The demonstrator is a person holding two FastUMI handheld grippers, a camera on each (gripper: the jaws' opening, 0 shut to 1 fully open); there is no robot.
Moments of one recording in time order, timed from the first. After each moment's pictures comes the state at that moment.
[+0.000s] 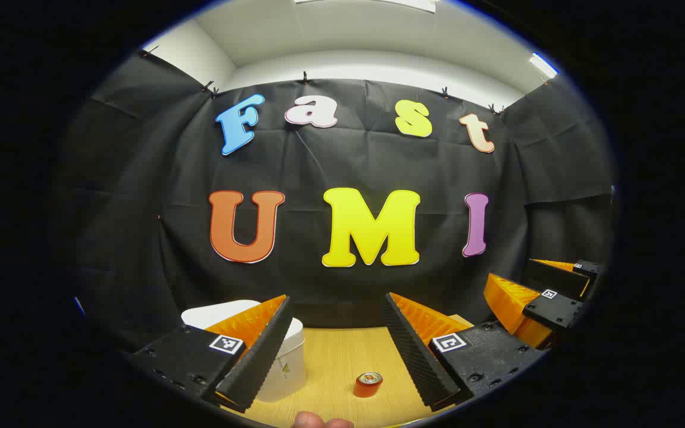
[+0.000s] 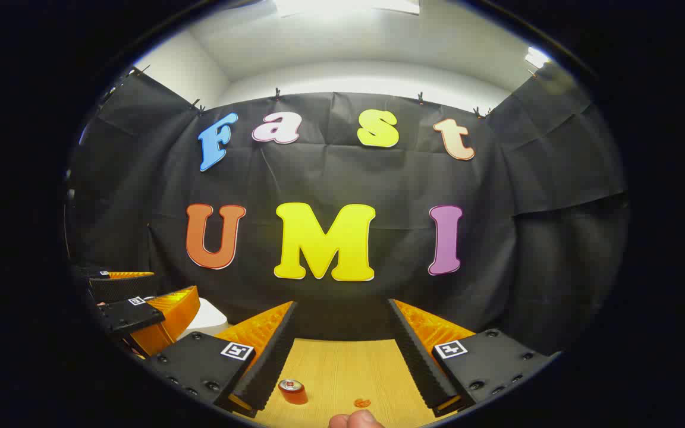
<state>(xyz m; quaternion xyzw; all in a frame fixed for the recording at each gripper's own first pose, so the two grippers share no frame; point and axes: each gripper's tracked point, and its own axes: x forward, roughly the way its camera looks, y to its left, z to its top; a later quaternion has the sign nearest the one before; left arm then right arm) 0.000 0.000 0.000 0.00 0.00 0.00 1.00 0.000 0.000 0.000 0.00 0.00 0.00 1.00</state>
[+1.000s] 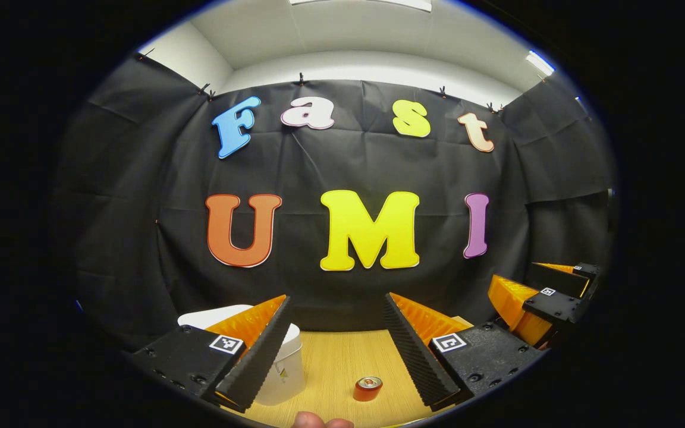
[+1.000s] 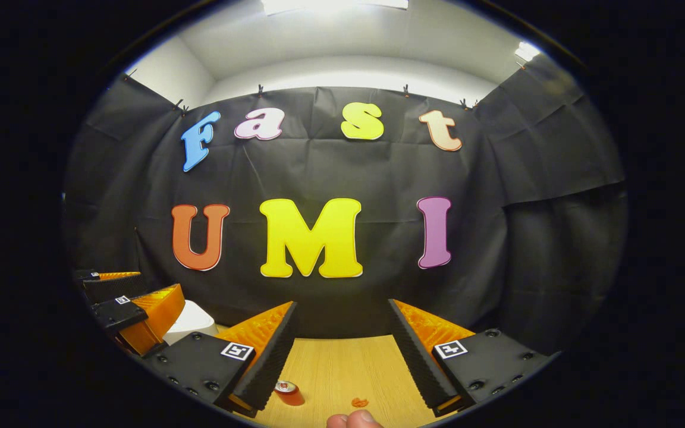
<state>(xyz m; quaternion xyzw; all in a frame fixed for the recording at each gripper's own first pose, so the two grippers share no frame) 0.019 -0.011 0.002 0.01 -0.01 0.00 1.00 0.018 -0.021 -0.005 0.01 0.01 -0.03 1.00</state>
